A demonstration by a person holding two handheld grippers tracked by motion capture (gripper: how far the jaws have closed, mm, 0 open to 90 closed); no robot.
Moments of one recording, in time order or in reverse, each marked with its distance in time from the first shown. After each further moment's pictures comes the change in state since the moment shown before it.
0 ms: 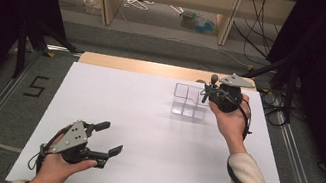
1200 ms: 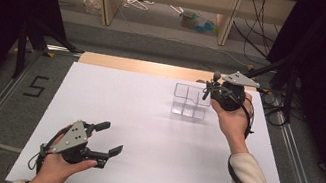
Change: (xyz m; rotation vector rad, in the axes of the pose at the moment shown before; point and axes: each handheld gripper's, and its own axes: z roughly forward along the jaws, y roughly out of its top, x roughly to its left) left arm 0.000 0.000 0.000 -0.001 -0.001 -0.006; right arm -0.001 0.008 -0.010 -0.042 -0.003 0.017
